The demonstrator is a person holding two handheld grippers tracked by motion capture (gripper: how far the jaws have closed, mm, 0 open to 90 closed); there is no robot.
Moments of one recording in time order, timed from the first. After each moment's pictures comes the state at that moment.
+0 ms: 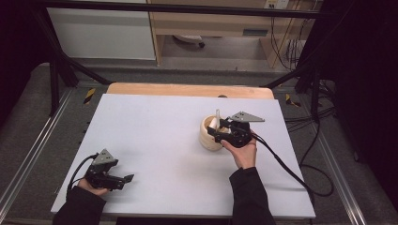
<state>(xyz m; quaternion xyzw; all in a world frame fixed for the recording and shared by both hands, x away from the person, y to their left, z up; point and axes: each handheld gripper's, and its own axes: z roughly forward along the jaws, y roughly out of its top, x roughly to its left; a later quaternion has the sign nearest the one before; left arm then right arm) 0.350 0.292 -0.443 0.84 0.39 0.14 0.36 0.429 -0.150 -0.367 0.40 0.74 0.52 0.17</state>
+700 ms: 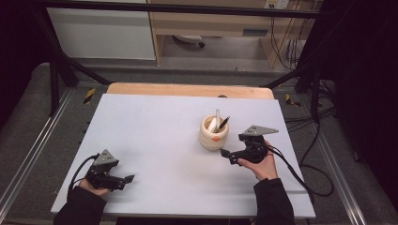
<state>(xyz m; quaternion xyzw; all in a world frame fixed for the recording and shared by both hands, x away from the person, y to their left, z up) 0.350 0.290 -0.446 0.84 0.40 0.13 0.35 0.395 -0.198 -0.389 0.39 0.78 0.46 0.13</state>
